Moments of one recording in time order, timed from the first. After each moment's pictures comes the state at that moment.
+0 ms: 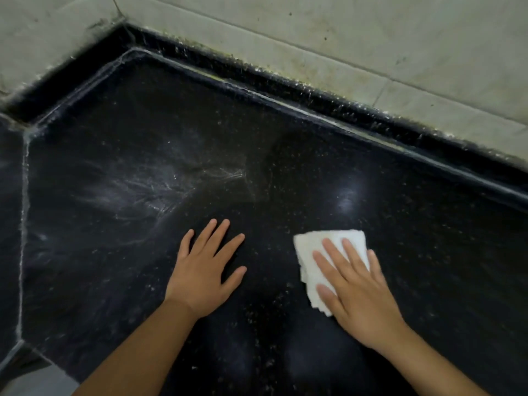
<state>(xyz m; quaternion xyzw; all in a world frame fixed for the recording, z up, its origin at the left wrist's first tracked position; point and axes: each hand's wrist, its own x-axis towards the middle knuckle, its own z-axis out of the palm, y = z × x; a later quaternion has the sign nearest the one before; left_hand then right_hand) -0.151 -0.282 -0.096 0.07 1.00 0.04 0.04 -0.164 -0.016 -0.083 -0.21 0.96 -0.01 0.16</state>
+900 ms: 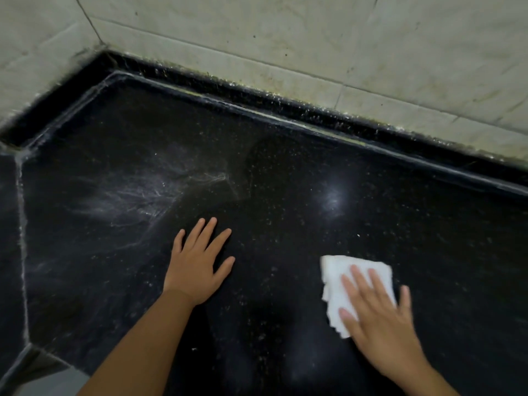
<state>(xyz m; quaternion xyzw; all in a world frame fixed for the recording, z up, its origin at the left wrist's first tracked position) -0.149 -0.280 -0.094 0.06 0.99 0.10 0.04 -0.087 0.027 -0.077 -0.07 0.98 -0.01 0.17</state>
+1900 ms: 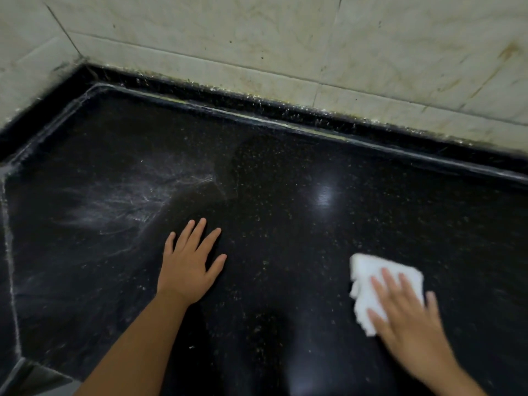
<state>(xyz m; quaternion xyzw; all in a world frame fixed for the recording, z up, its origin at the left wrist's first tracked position) -0.146 -0.276 -0.087 0.05 0.99 0.11 0.06 -0.058 0.069 -0.078 -0.01 0.99 -0.05 0.12</state>
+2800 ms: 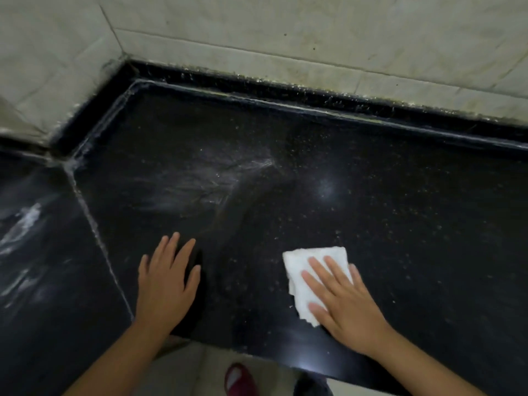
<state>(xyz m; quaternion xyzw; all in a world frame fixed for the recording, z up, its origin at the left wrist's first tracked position) -0.084 -0.433 -0.062 0.00 0.99 0.15 0.05 -0.036 -0.135 -0.081 -0.16 0.97 0.00 0.17</state>
